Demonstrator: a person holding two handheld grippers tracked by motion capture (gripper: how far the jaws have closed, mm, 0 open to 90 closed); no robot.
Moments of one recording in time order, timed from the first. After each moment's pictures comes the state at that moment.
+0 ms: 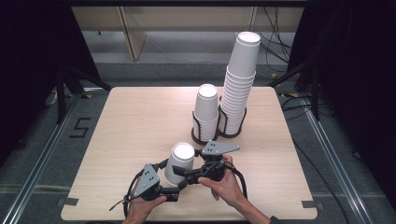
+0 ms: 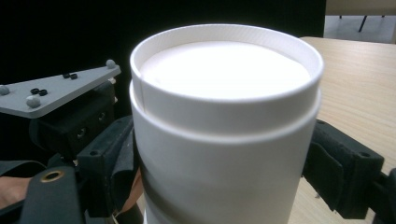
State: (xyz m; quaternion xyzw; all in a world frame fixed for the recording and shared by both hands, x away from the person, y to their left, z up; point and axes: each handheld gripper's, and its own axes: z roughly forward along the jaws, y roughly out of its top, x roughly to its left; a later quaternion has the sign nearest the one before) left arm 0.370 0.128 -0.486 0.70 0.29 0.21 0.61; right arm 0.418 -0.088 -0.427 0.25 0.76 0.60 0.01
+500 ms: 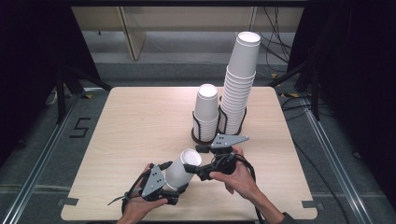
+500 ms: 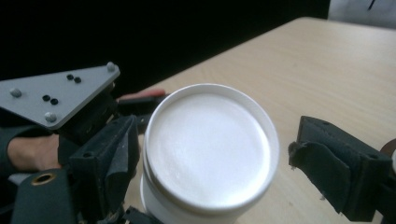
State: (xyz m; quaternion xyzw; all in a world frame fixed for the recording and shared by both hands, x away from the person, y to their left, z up) left arm 0.370 0.122 -0.485 0.79 0.23 0.22 0.52; right arm 0.427 -0.114 -0.408 0.24 0.80 0.56 -0.01
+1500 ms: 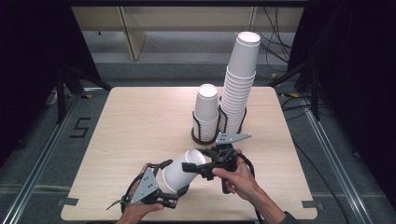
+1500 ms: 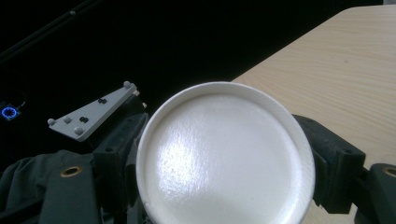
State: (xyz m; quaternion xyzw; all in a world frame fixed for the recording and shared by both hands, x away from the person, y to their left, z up) left arm 0.361 0.131 -0.478 0.71 0.21 0.22 0.63; right arm 0.429 -0.117 -0.405 0.26 0.75 0.60 -0.11
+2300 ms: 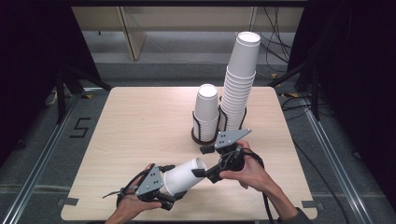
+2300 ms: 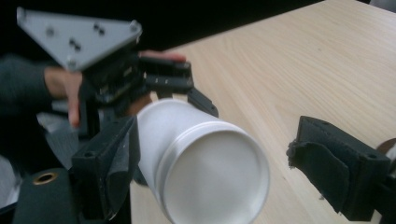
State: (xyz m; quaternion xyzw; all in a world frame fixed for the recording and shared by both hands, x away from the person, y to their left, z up) left arm 0.369 0.133 -0.473 0.81 0.17 0.16 0.53; right arm 0.428 -0.131 -0.379 0.15 0.86 0.49 0.00
